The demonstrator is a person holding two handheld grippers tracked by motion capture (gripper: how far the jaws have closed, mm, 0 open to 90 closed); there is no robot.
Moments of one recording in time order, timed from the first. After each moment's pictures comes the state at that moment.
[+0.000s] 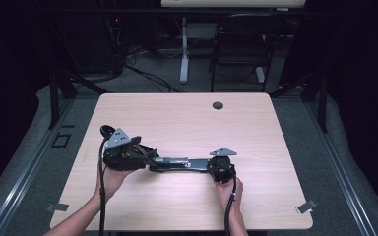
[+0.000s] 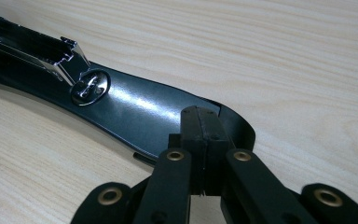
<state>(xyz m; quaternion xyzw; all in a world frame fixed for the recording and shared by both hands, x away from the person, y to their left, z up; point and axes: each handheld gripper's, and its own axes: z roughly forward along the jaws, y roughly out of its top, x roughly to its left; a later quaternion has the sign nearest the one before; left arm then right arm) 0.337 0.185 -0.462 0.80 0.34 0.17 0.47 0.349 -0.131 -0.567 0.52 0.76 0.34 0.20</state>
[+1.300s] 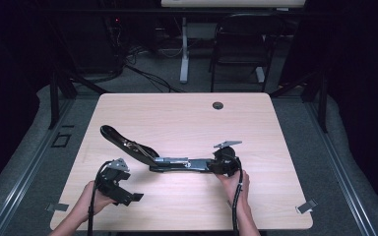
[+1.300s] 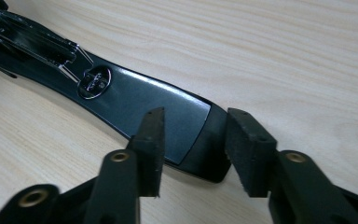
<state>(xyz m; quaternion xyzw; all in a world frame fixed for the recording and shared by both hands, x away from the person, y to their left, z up) 0.312 0.218 -0.521 0.90 0.33 0.00 0.30 0.367 -0.148 -0.547 0.52 0.78 0.32 0.13</state>
